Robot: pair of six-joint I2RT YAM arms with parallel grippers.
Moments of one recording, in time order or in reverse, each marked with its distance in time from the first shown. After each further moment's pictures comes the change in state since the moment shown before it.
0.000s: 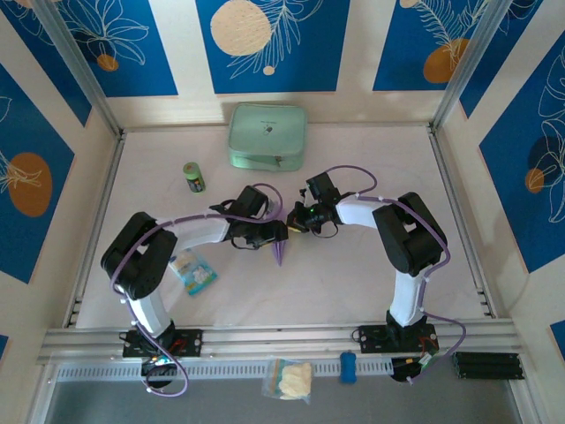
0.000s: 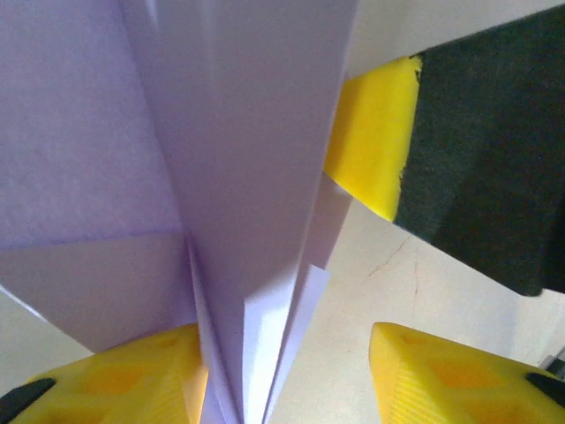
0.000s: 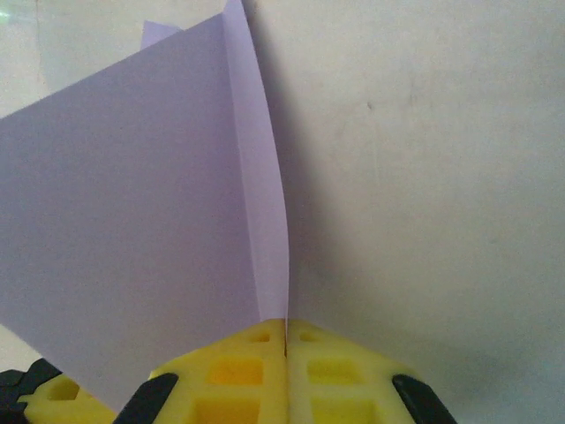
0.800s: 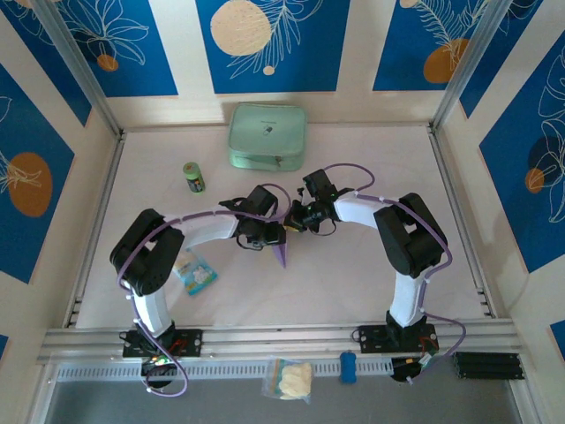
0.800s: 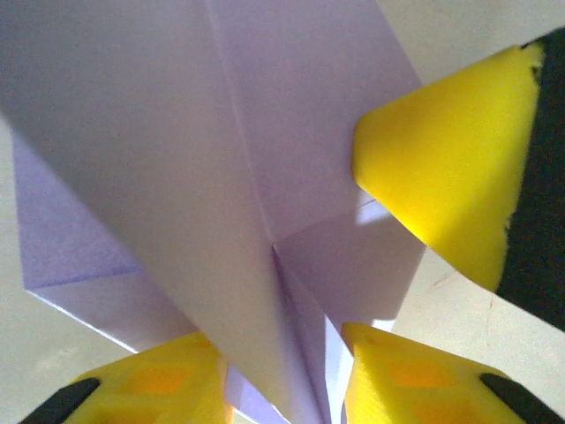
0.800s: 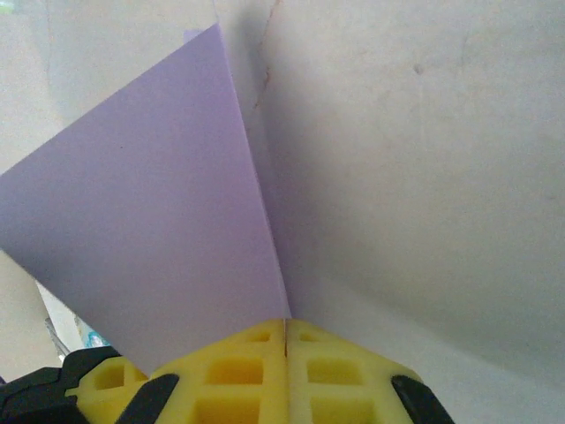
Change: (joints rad) left arm -0.041 0.054 0.099 -0.162 -0.134 0.070; right arm 0.019 -0.010 0.052 -0.087 -0.001 0.031
